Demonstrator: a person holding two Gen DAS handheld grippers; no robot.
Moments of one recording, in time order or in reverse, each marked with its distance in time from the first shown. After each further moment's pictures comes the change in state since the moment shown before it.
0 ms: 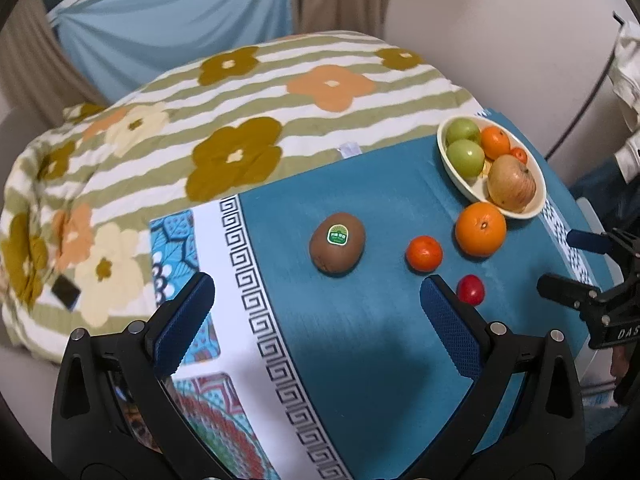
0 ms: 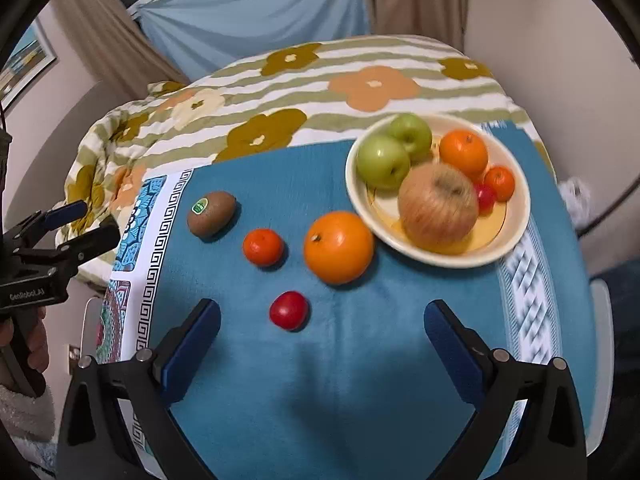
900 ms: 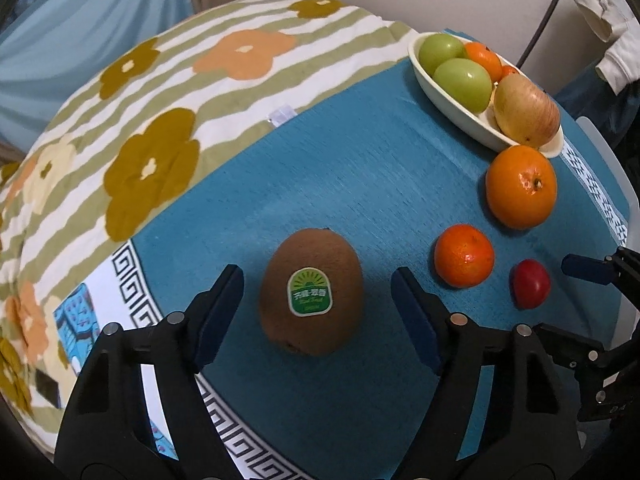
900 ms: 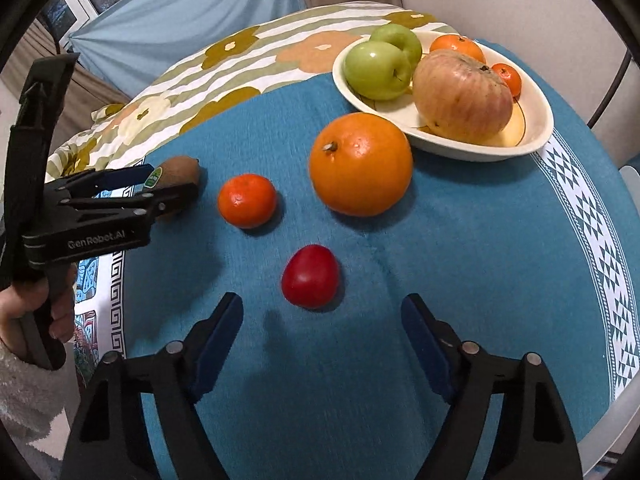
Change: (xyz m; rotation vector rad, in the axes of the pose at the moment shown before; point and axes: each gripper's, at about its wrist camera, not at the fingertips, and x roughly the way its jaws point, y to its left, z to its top) left arm 0.132 -0.021 0.021 0.276 0.116 -0.178; right arm 0.060 0.024 -0.035 0.208 0.026 -0.089
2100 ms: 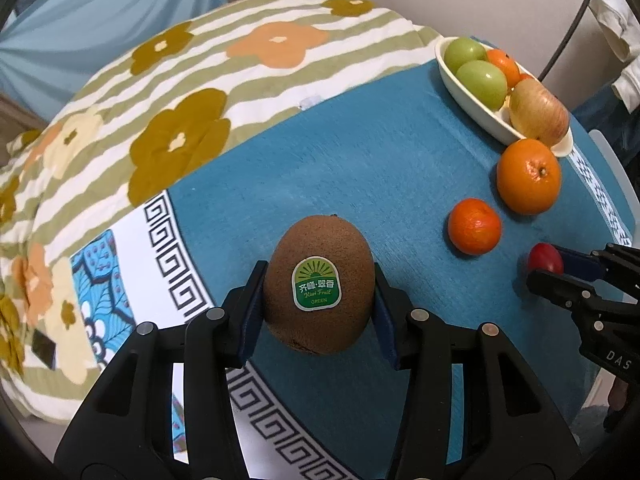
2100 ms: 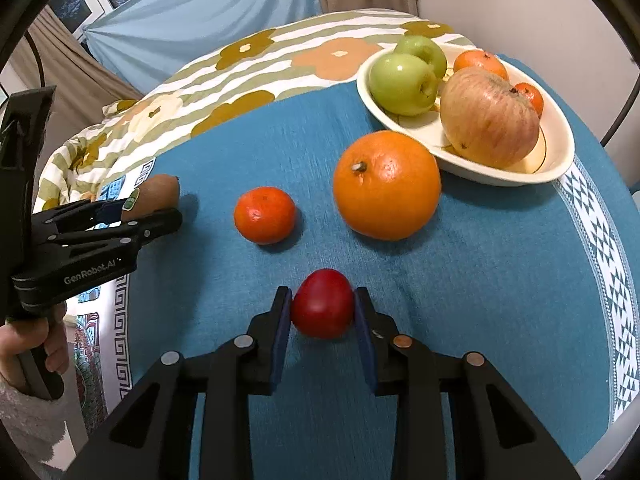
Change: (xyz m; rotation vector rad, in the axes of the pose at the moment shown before) left arm -0.028 0.008 -0.027 -0.106 -0.001 0.064; right arm 0.002 0.009 0.008 -0.052 -0.022 0.022
